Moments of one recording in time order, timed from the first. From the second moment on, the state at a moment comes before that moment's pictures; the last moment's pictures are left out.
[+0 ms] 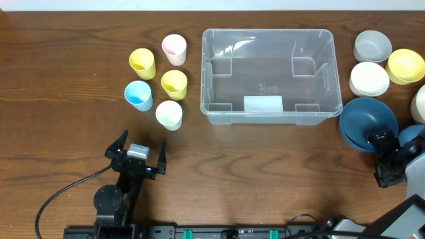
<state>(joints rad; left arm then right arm) -0.05 0.01 0.02 -0.10 0.17 0.15 -0.74 1.41 0.77 -0.68 -0.21 0.63</state>
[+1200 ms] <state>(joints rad) -0.05 0.01 0.02 -0.10 0.17 0.15 -0.74 1.52 0.78 -0.67 -0.21 0.66</state>
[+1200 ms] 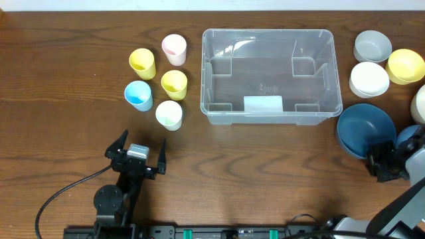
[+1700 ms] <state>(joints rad) -0.05 0.01 0.02 -0.10 0.17 0.15 -0.74 1.53 0.98 -0.90 -0.21 0.66</state>
